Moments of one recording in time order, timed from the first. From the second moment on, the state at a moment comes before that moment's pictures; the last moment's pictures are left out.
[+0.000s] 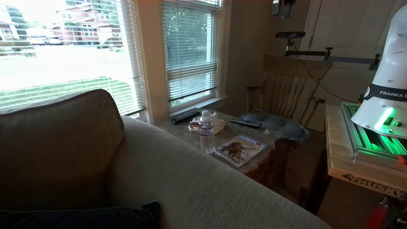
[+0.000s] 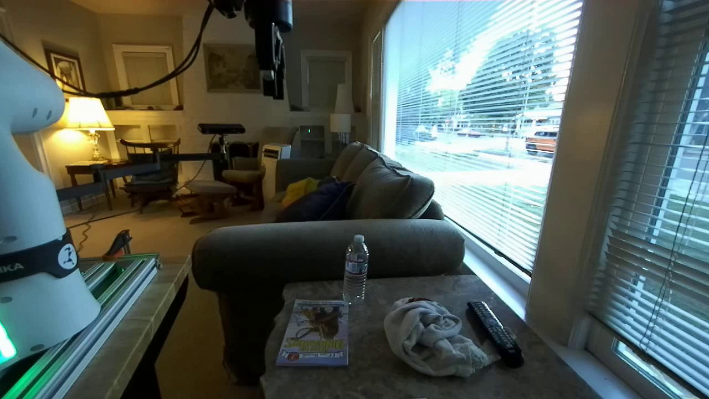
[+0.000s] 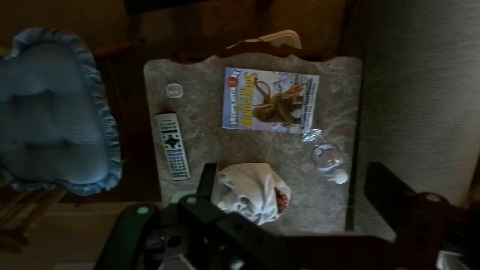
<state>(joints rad) 0.03 -0.59 0.19 -2.44 0.08 1.86 0.36</state>
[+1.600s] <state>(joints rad) -0.33 -0.43 0.01 -2.64 -0.15 2.54 0.41</state>
